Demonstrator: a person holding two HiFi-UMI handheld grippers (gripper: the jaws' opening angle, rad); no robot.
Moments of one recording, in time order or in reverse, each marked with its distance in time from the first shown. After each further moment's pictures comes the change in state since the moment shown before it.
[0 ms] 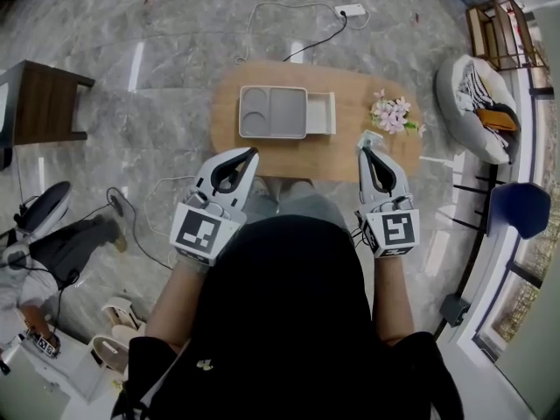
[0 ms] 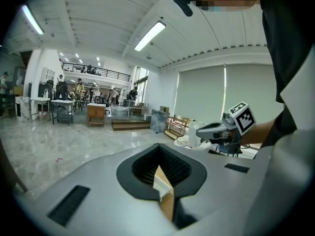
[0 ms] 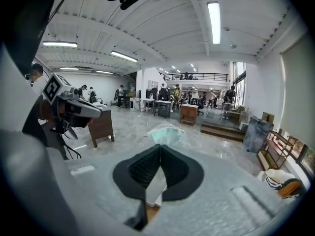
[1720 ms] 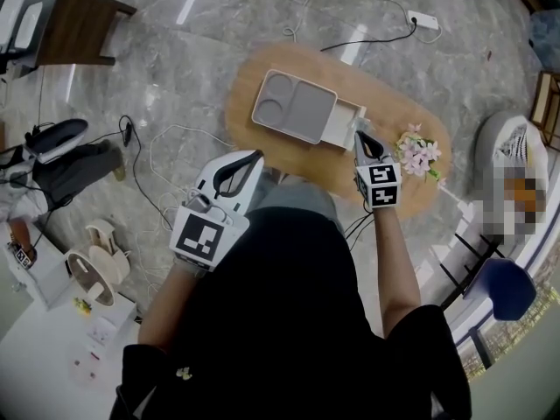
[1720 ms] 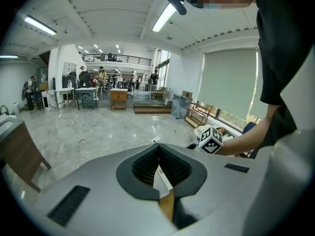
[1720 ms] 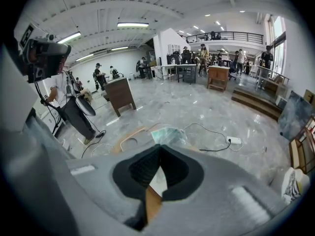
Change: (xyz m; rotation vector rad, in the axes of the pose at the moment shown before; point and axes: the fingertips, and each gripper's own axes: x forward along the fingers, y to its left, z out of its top) left arm 0.079 0.030 -0.017 -0.158 0.193 0.296; right arm 0.205 -0.060 -0.186 -0.028 0.408 0.379
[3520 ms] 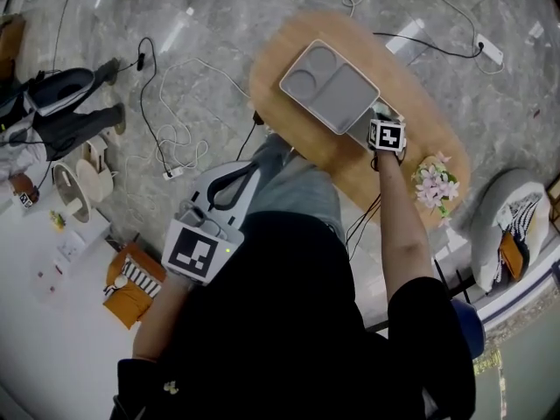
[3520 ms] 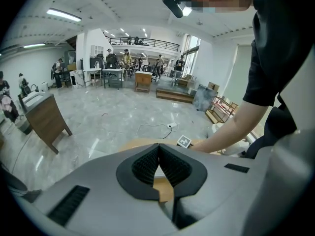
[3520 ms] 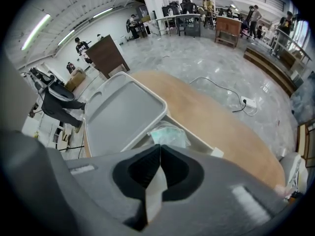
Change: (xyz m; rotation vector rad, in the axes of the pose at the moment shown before) left arm -0.009 0.014 -0.073 -0.229 0.171 0.235; right arm 0.222 -0.053 -0.157 0.064 0.484 0.062
